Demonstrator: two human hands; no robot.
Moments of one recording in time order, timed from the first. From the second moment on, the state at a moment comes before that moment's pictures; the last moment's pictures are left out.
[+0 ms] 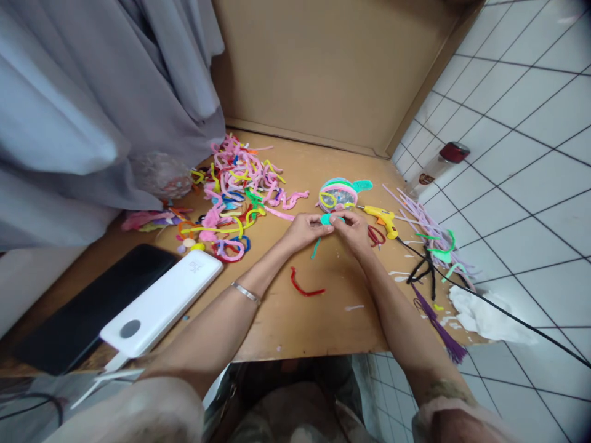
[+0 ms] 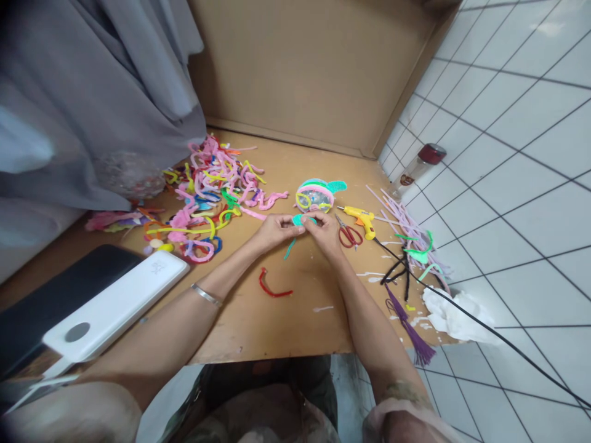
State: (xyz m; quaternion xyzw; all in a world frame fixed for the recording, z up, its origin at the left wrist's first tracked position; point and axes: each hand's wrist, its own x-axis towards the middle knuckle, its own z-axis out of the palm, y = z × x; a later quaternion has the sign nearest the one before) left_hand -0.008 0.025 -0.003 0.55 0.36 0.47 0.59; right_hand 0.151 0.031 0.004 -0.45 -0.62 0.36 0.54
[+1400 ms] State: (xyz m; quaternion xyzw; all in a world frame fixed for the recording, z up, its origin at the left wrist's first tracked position) left_hand -0.002 0.020 0.000 0.42 0.34 0.50 0.68; right_hand 0.147 0.023 -0.001 -0.43 -0.68 0.24 0.55
